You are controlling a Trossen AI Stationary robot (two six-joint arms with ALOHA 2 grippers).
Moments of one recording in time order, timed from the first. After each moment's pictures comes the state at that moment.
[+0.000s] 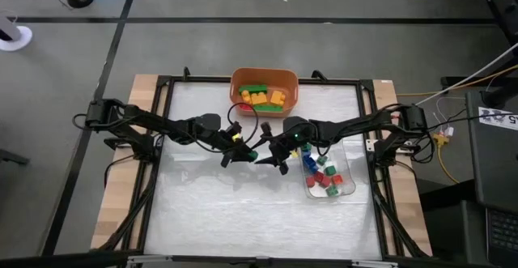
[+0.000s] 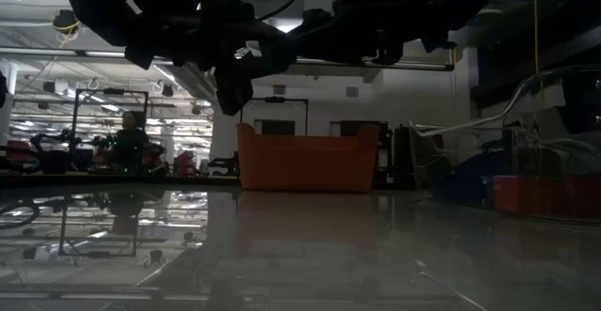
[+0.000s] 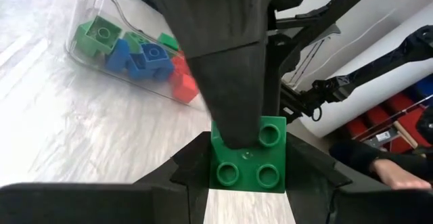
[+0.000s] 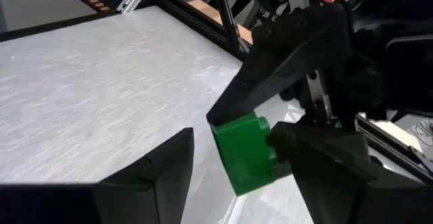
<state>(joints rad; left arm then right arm) 0.08 1.46 0.57 0.65 0.40 -0.60 -0.01 1.69 0.96 0.40 -0.34 -0.56</state>
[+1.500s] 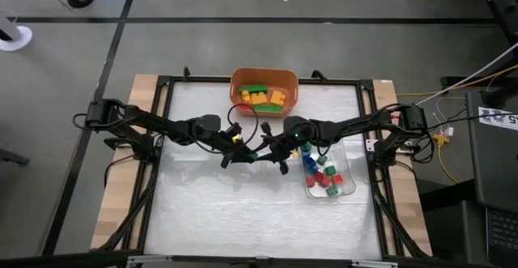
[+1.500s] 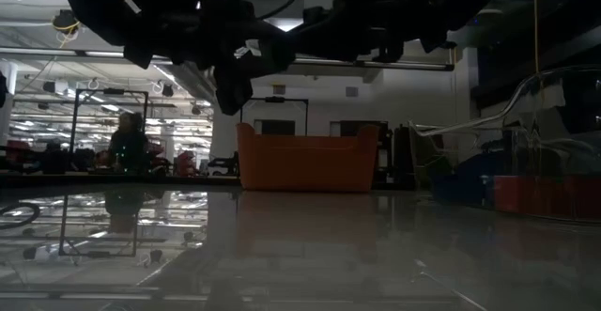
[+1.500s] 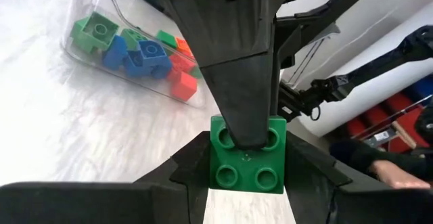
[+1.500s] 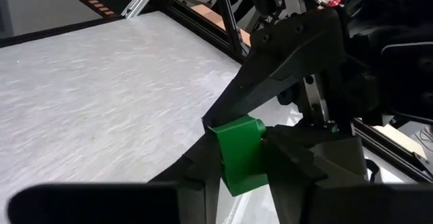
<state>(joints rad) 0.08 1.46 0.57 0.65 0.38 -0.61 -0.01 1.69 0.96 0.41 -0.36 -0.55</state>
